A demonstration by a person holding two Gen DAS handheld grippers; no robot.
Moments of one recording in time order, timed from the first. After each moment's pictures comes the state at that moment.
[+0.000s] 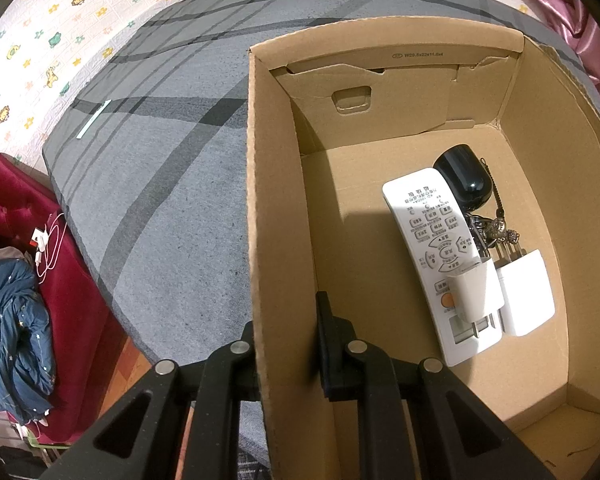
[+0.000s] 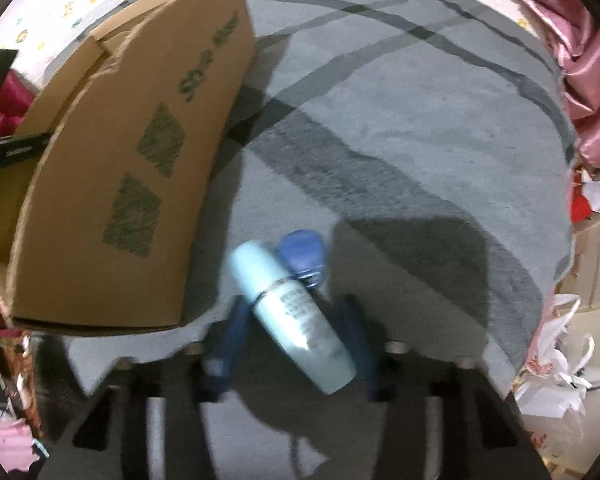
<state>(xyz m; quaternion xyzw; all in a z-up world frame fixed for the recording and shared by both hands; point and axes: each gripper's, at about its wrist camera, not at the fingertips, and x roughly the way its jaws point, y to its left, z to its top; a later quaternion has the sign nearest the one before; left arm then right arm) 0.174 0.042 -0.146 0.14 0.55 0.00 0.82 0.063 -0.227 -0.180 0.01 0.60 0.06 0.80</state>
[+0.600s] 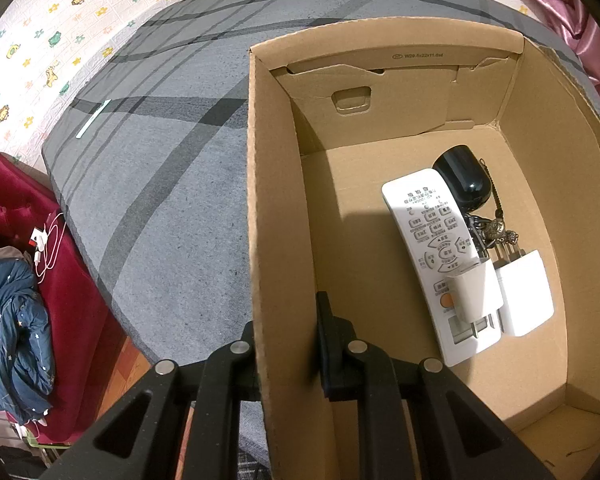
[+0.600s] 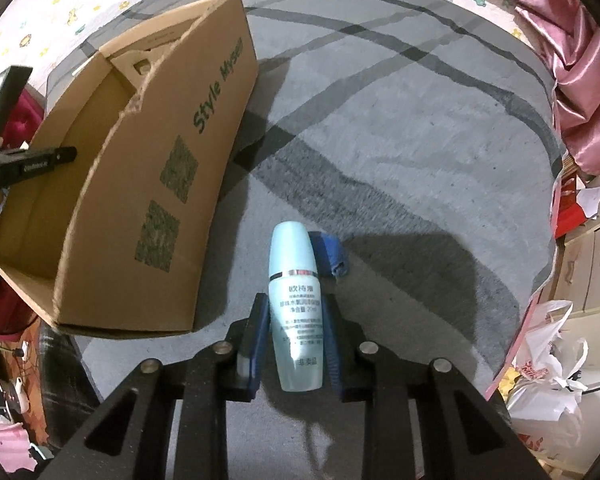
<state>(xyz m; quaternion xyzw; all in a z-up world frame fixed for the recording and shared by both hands) 0.175 0.043 -0.148 0.14 0.55 0.00 0.82 0.057 -0.225 -0.151 0.01 0.58 0.04 0.82</state>
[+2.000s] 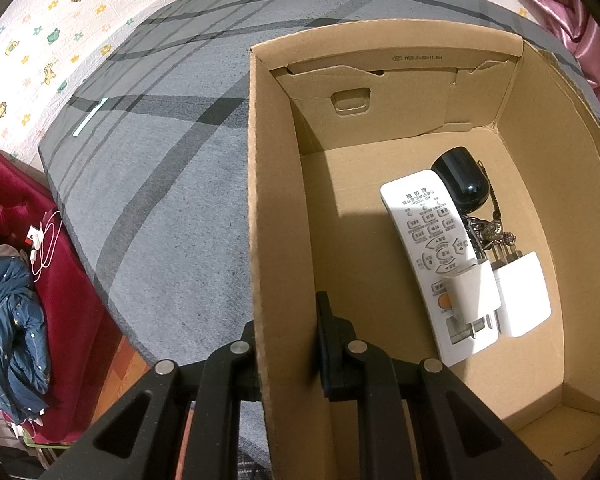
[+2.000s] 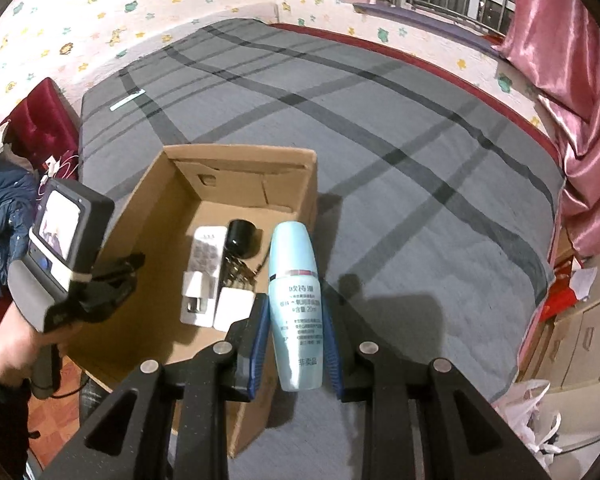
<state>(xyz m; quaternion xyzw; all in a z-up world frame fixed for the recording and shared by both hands) 0.176 0.046 -0.147 0.13 0.56 -0.01 0.82 0.125 -0.161 -0.032 -0.04 0.49 0.08 0.86</state>
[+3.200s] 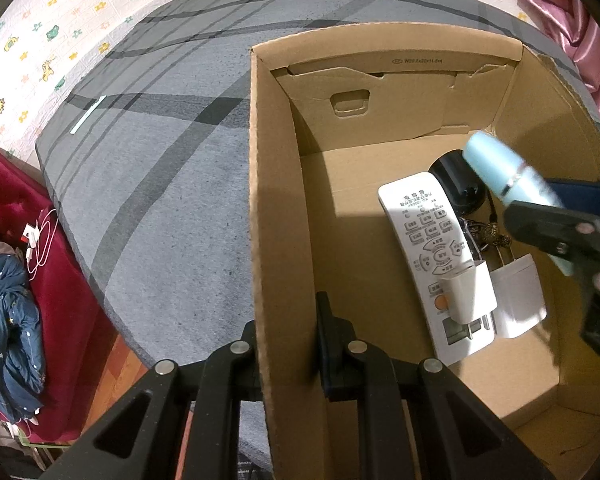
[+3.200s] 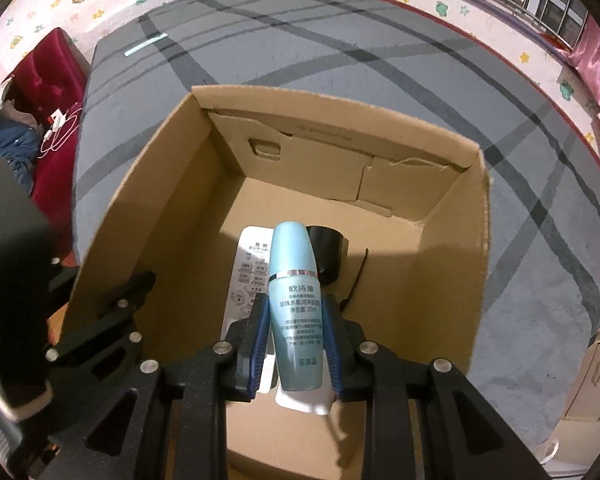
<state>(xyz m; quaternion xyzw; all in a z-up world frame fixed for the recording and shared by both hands) 0.177 0.049 -0.148 0.13 0.56 -0.02 0.82 0.207 -0.061 -0.122 -0.07 0.56 0.12 0.82</state>
